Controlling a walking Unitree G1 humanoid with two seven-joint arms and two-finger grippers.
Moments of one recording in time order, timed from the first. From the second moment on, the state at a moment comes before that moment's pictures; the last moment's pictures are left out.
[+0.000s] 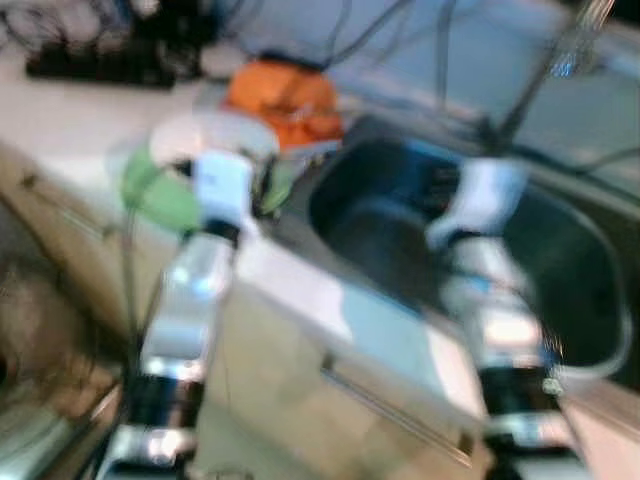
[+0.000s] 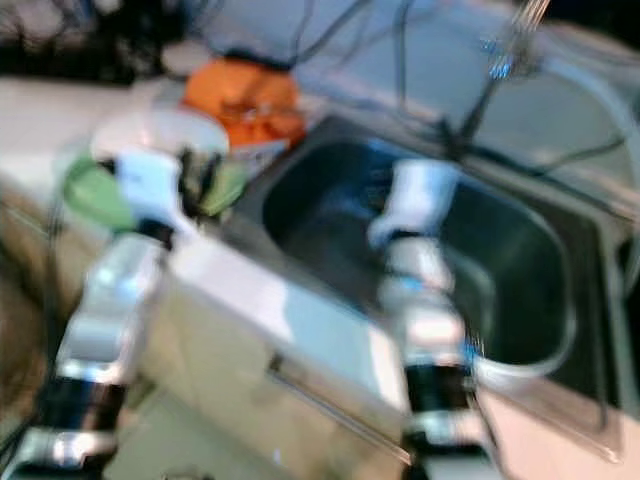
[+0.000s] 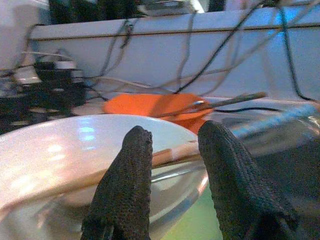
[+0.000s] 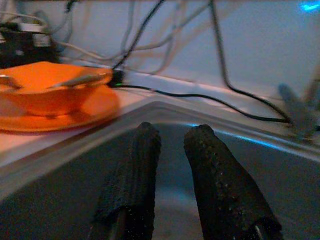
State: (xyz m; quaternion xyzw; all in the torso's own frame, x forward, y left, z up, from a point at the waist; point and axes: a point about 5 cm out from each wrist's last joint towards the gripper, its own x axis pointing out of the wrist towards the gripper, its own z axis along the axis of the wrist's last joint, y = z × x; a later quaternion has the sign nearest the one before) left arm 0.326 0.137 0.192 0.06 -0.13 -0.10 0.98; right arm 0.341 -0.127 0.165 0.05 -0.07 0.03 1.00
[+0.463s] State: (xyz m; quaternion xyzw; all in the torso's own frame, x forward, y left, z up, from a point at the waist) left arm 0.315 0.121 0.207 0.05 -0.17 -0.16 0.97; right arm 0.342 -0.139 0.165 0.05 -0.07 0.01 1.00
